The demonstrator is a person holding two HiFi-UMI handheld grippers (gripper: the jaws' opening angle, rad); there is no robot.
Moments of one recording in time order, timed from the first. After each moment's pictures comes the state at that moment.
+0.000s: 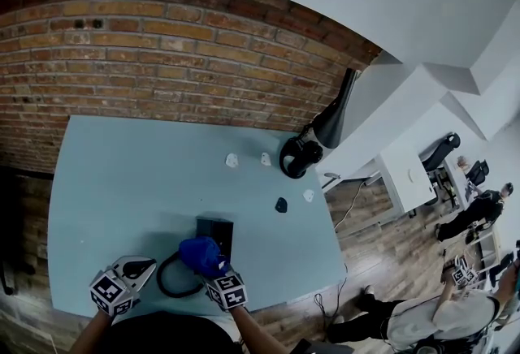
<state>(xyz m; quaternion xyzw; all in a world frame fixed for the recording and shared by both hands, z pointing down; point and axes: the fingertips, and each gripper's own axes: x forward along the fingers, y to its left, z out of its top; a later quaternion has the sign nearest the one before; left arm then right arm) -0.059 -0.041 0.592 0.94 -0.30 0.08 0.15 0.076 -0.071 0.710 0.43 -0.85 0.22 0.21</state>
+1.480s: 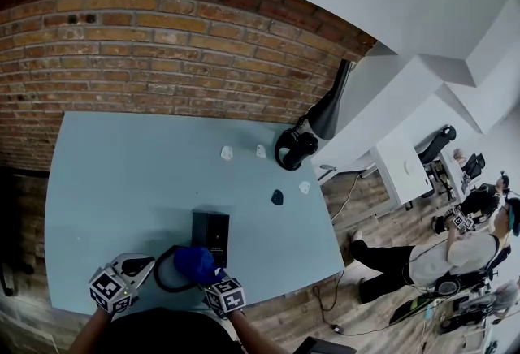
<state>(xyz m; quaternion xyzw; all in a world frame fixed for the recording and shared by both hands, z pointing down) -0.053 -0.034 0.603 0.94 -0.28 0.08 0.16 0.070 -0.020 0.734 0.41 -0.83 0.30 0.22</state>
